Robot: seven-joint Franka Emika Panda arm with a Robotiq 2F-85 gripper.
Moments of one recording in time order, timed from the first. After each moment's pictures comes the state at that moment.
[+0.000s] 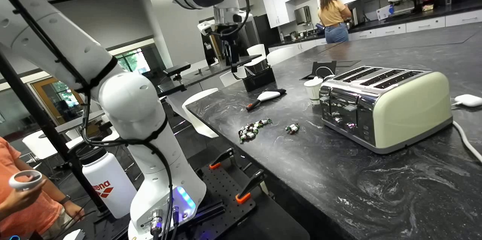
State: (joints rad) arm 0.11 -0.43 0.10 -2.51 0.36 1.99 0.30
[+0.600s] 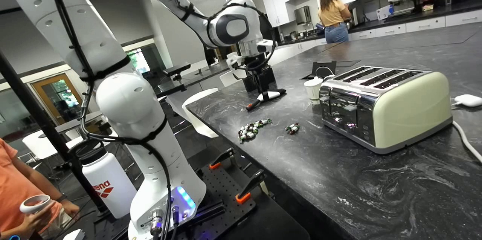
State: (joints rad) arm 0.03 -0.12 0.12 -2.62 0.13 2.48 0.44
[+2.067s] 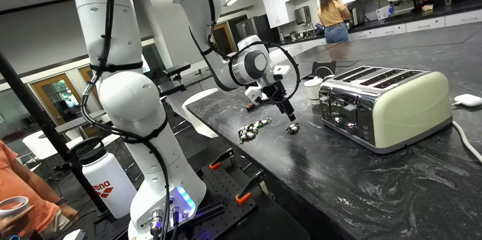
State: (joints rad) arm 0.17 0.26 -0.14 -2.60 -0.45 3.06 0.81
